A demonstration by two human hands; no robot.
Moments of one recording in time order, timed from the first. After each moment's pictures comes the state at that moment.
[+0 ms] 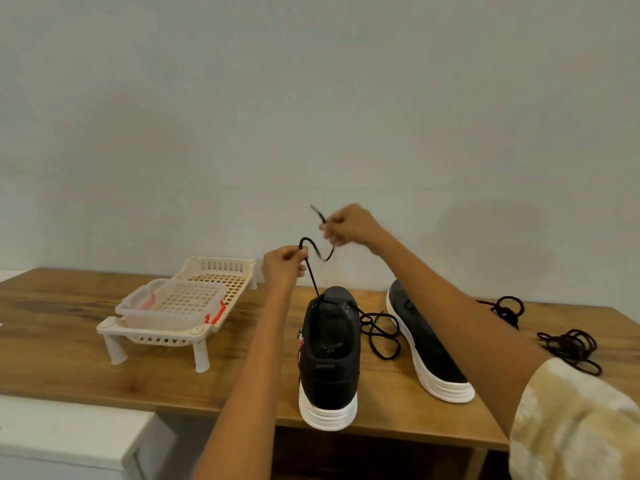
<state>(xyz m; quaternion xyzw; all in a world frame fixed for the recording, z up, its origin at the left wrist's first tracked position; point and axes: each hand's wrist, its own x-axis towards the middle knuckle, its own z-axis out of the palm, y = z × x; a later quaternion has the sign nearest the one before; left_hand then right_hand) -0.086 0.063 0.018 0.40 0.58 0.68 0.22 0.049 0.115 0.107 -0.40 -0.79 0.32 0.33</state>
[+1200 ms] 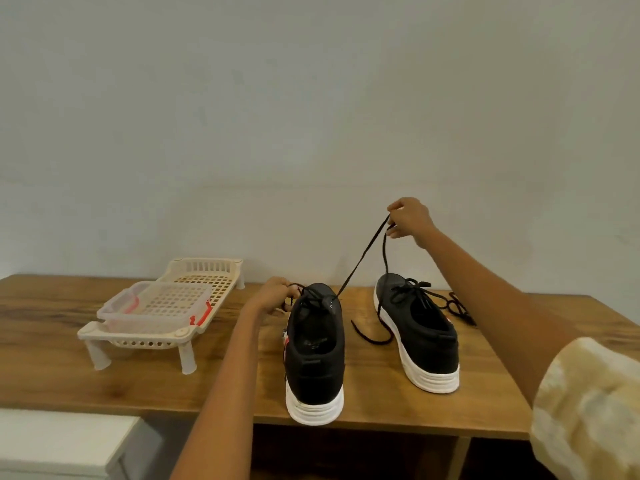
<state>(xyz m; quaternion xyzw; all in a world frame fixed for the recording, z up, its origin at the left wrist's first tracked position) -0.097 0.050 -0.004 0.53 0.66 0.40 0.36 0.149 0.152 0.109 -0.56 -0.65 0.27 0.43</state>
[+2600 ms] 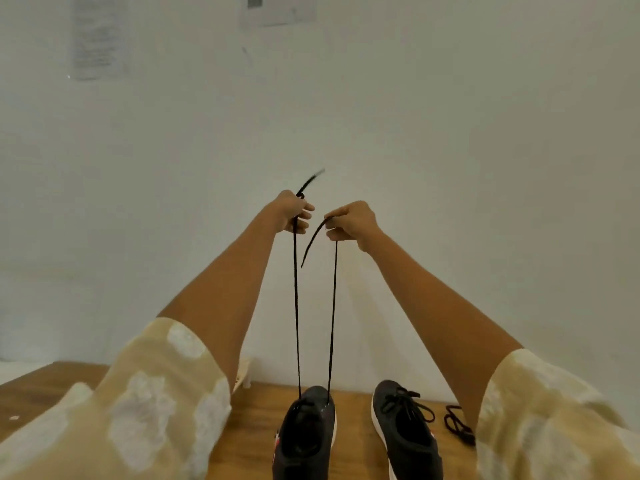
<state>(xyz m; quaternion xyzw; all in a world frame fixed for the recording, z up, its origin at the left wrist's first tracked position) -0.039 0.002 0.336 0.56 0.58 0.56 0.21 0.097 0.046 0.308 -0.32 -0.71 0.35 0.52</state>
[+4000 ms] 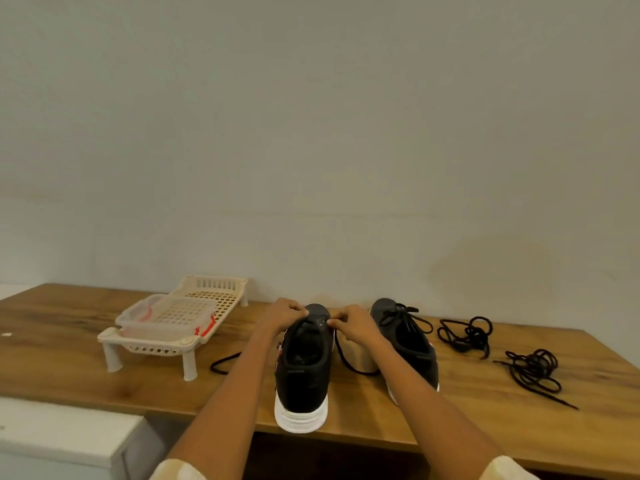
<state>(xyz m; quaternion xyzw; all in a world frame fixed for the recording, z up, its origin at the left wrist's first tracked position) -0.075 0.050 -0.010 0.59 0.70 0.33 0.21 0.104 0.085 -0.015 -0.48 -0.82 0.23 0.22</state>
